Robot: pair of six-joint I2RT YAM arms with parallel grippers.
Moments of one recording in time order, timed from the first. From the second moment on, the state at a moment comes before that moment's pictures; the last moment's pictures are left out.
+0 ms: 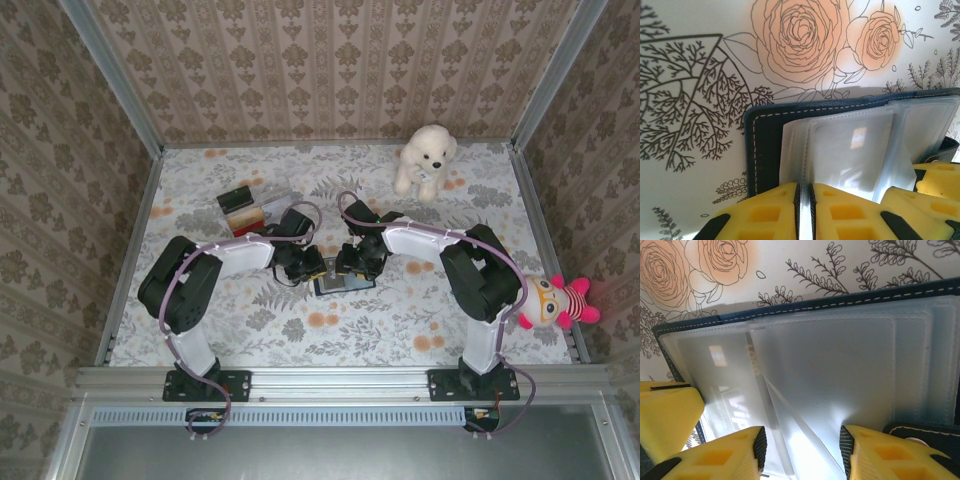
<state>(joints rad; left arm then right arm) -0.67 1.77 0.97 -0.32 0.36 -0.93 0.60 1.88 1.21 -0.63 -0.25 0.71</state>
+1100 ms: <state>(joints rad) -0.67 1.75 1.02 -0.29 0.50 -0.84 0.56 1.86 1.19 -0.60 -0.32 0.71</state>
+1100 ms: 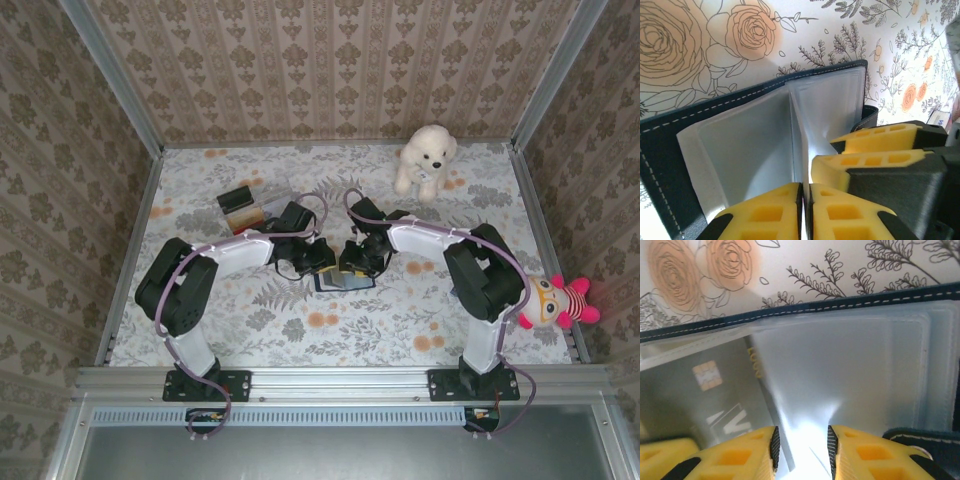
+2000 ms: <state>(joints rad) -0.67 1.75 1.17 -0.60 0.43 -0.67 0.53 1.66 1.16 -0.62 -0.31 0.74</state>
